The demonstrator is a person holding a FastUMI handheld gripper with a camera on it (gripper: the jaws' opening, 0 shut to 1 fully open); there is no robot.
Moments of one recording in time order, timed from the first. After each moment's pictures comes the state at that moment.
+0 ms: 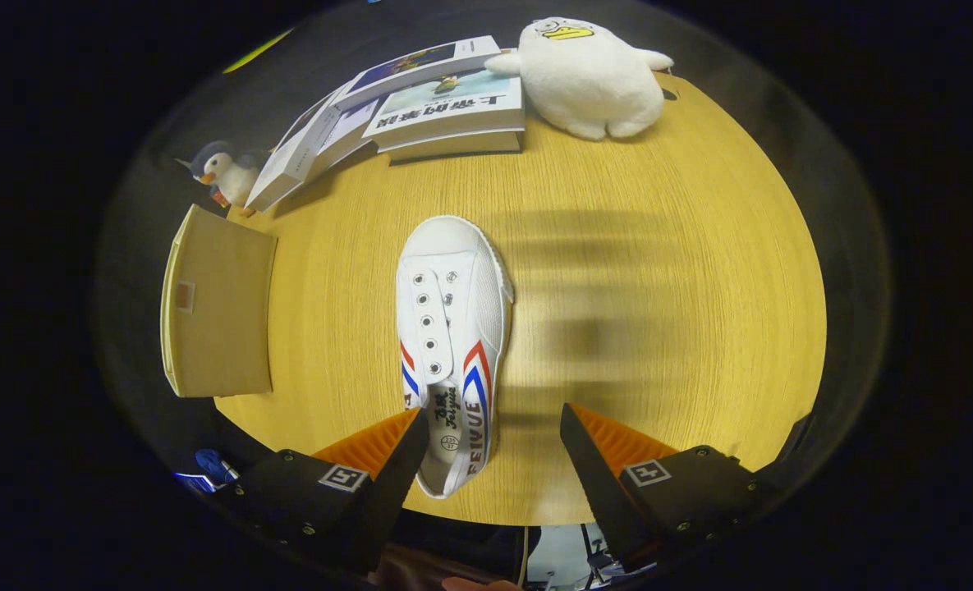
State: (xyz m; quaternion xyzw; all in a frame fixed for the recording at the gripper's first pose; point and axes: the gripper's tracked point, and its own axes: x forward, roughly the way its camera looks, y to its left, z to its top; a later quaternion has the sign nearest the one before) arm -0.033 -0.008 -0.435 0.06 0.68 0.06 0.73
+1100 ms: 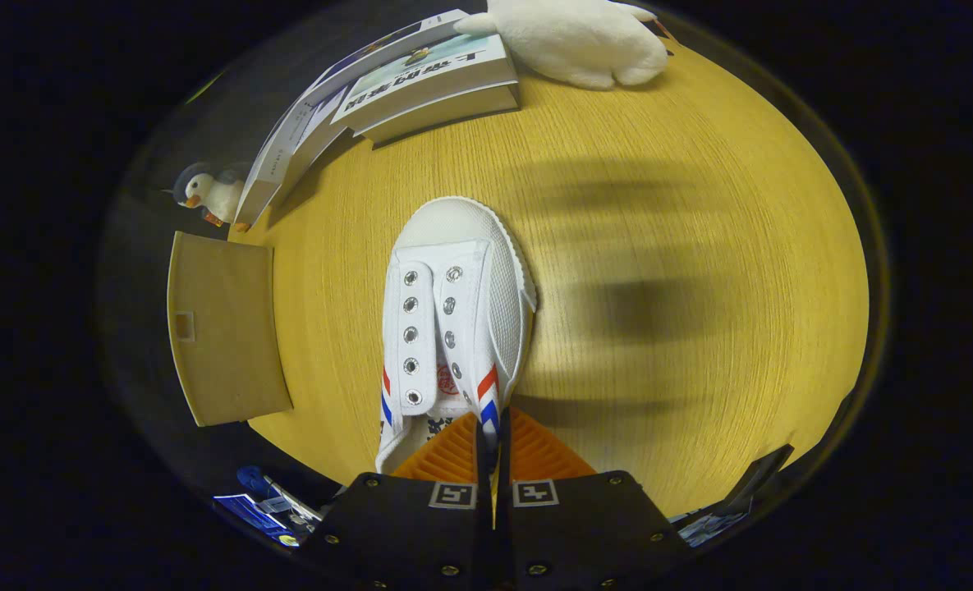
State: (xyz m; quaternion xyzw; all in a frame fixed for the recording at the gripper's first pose) arm -0.033 0.017 -0.462 0.14 0.71 0.06 0.69
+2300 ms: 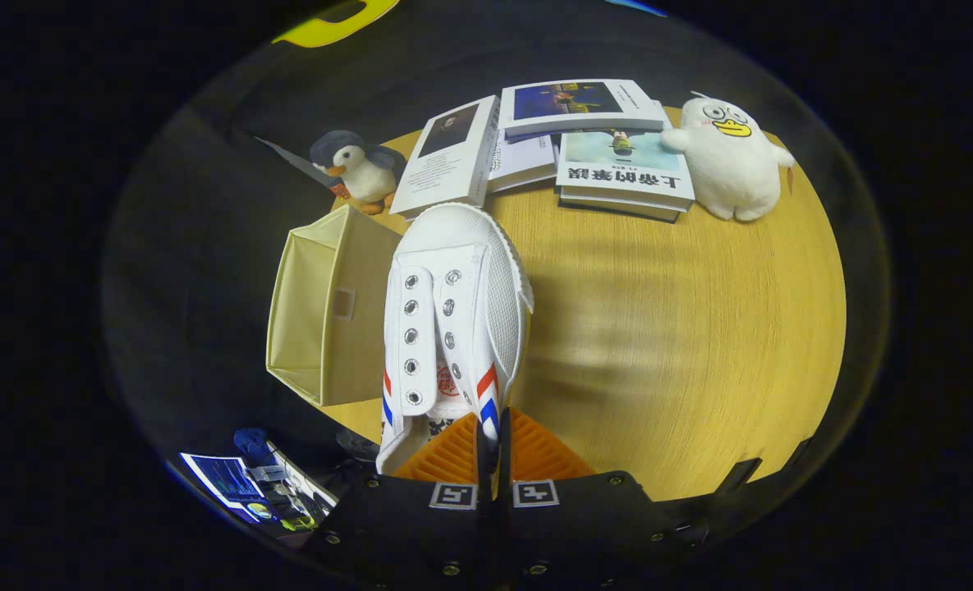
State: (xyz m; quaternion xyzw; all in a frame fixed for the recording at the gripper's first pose) arm -0.005 0.139 -0.305 0.07 0.66 0.18 0.73
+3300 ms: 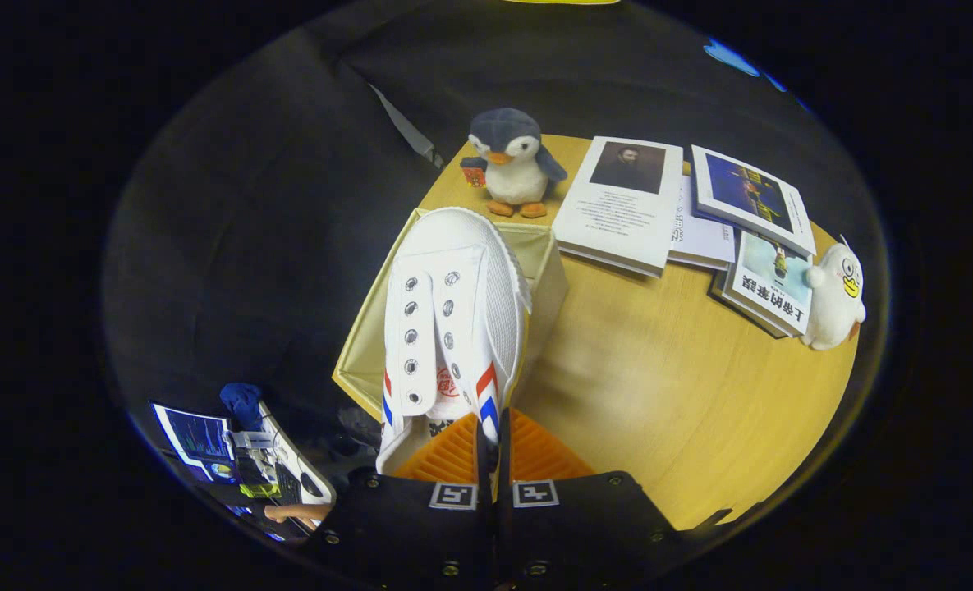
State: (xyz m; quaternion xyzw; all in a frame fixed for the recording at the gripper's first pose) arm 0.017 0.331 -0.271 -0.03 0.64 0.29 0.71
